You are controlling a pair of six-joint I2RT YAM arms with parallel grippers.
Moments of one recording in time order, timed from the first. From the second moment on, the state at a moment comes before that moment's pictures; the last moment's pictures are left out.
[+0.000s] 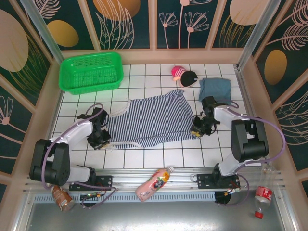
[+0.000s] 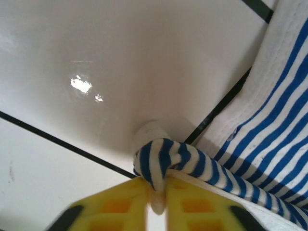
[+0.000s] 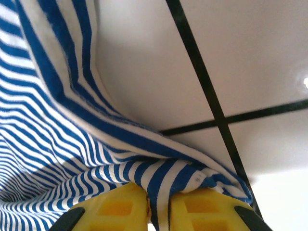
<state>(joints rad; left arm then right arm) -0.21 1.37 0.71 -0.92 0.04 -0.82 0.17 1.60 0.87 -0.77 -0.36 0.58</state>
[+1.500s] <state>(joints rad) -0.88 1.70 0.99 -0.64 0.13 -1.12 0.16 1.62 0.89 -0.66 -0.36 0.63</state>
